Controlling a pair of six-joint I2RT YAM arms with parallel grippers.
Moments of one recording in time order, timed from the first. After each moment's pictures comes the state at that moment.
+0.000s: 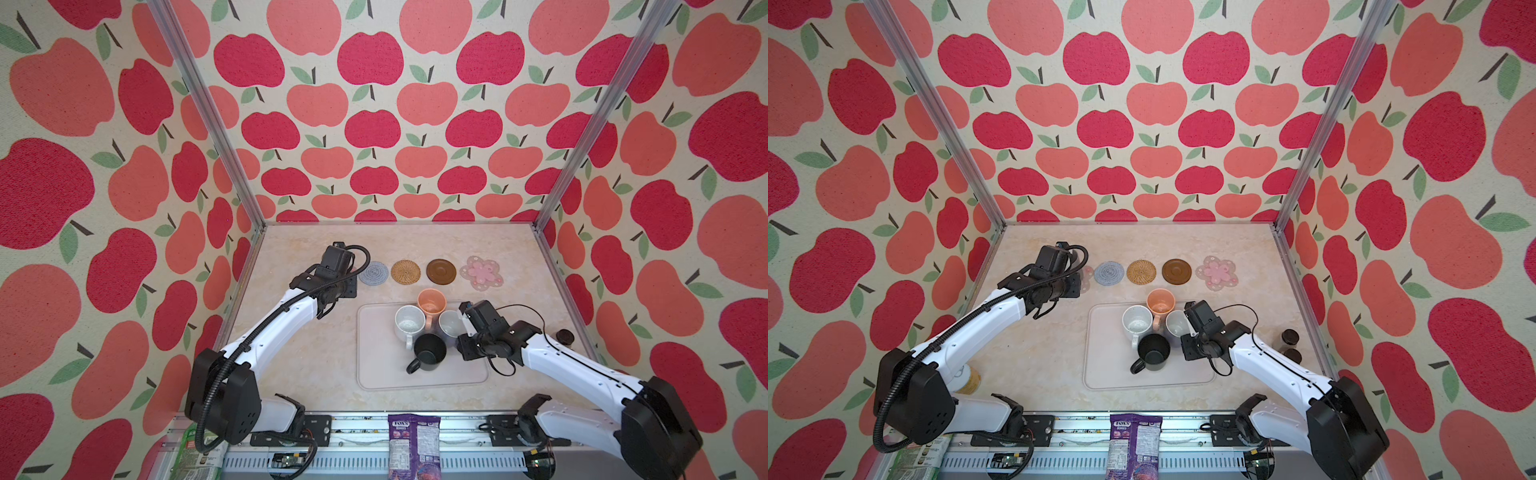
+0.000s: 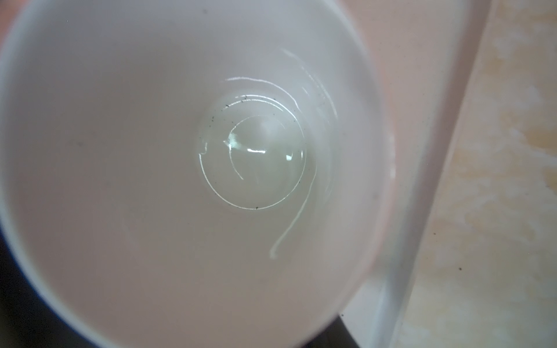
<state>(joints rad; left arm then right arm) -0.43 1.38 1.09 -0.60 -0.16 -0.32 0.69 1.14 0.61 -0.62 -0.04 0.35</state>
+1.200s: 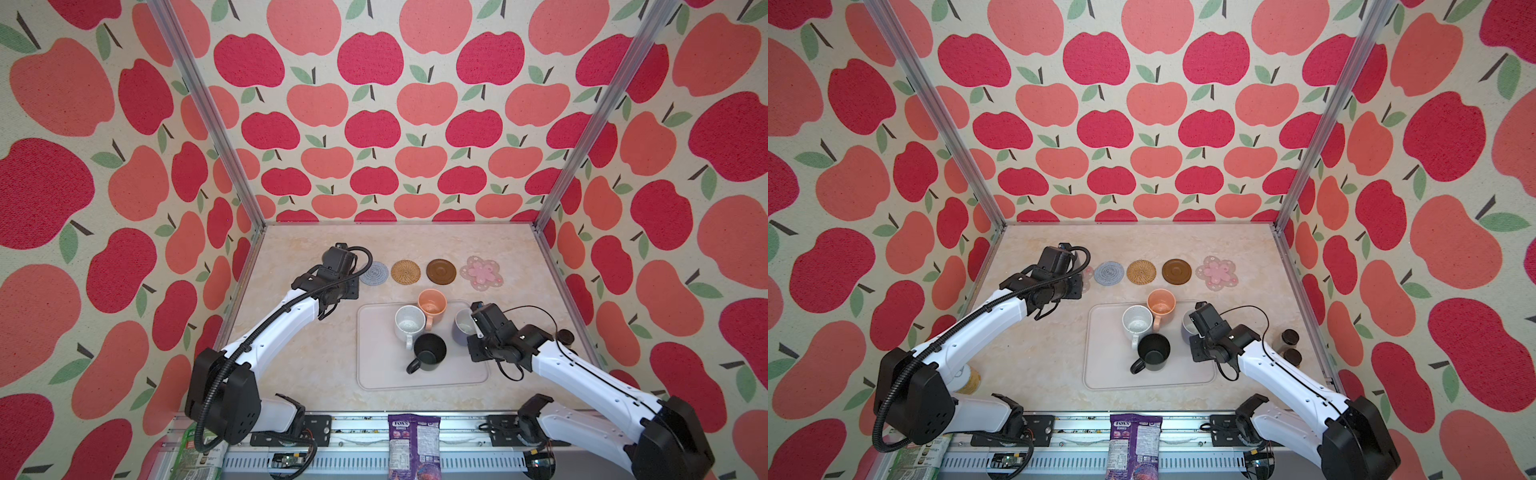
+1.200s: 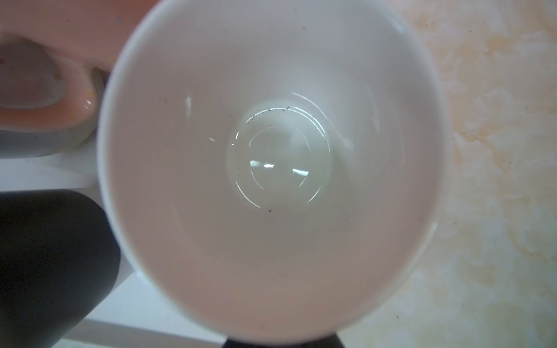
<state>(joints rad) -0.45 1.38 1.09 -0.61 -0.16 -0.32 0.69 1.04 0.61 -0.72 0.12 0.38</state>
